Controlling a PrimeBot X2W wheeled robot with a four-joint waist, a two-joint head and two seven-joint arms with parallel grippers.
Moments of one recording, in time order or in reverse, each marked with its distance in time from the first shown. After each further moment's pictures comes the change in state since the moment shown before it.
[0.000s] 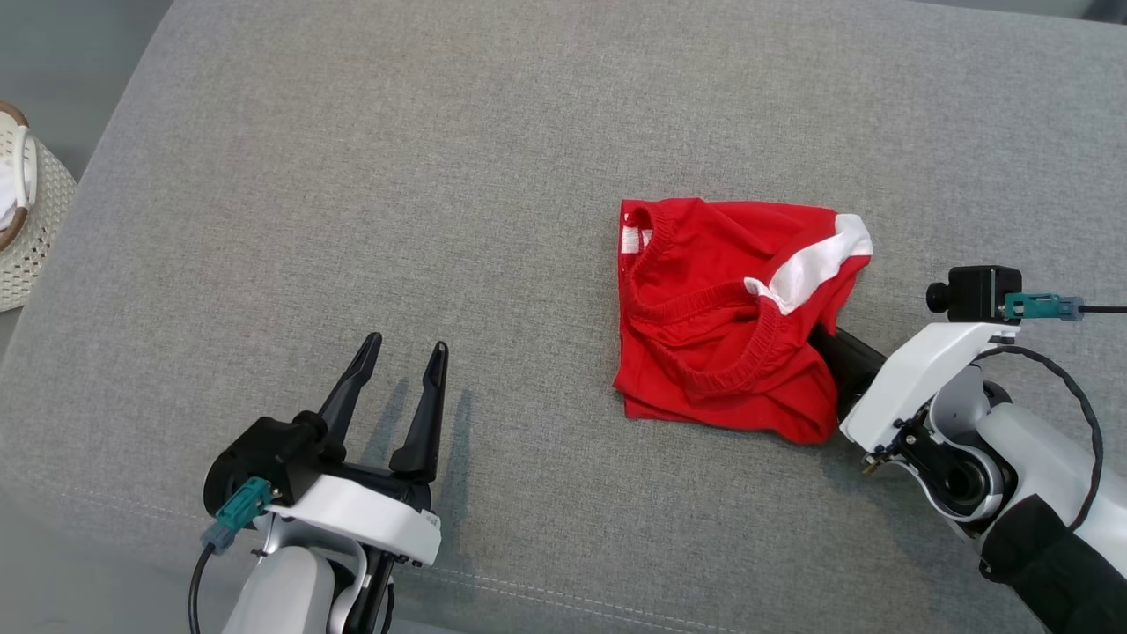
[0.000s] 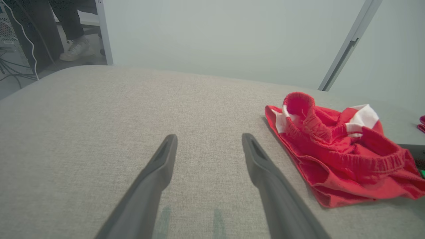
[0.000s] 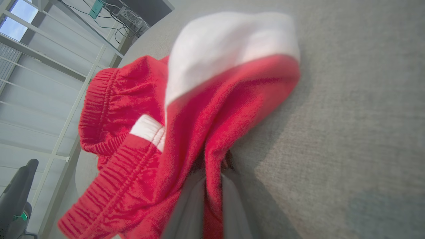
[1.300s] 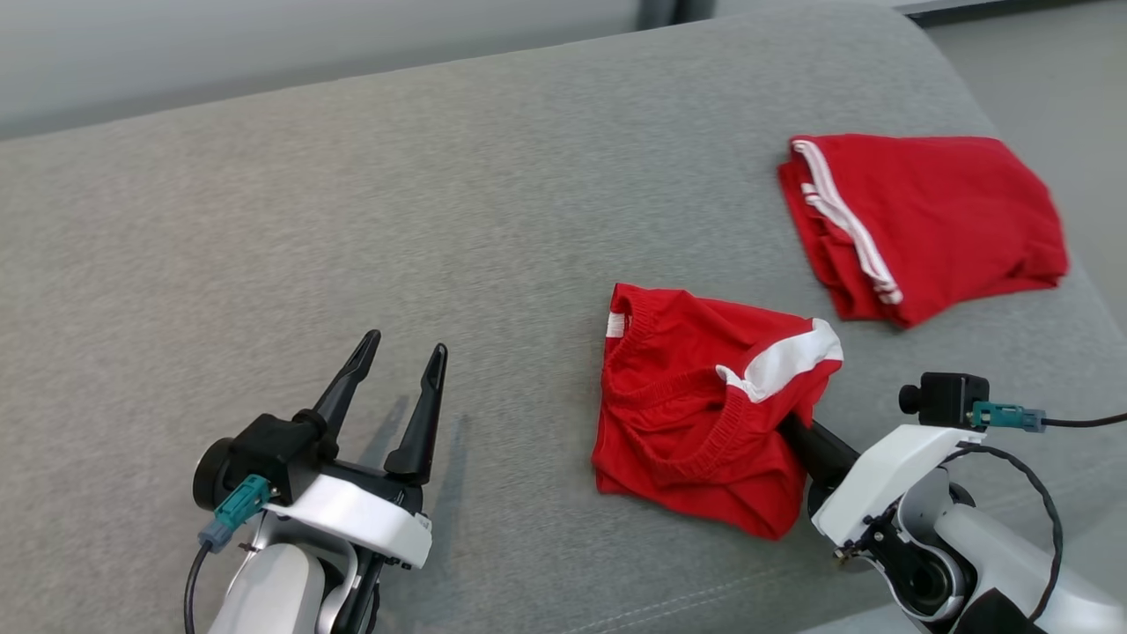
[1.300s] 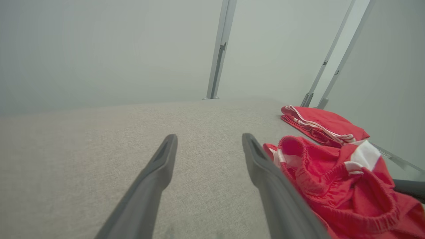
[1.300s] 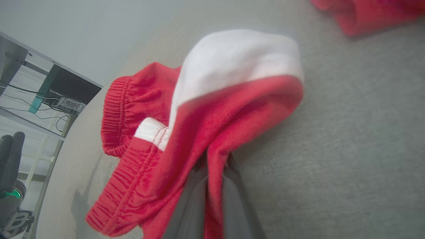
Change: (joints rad) left arm -0.010 0.050 -0.040 -0.011 0.009 0.000 0.000; right arm 0.150 0.036 0.040 -0.011 0.040 0.001 -0.139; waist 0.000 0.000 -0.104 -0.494
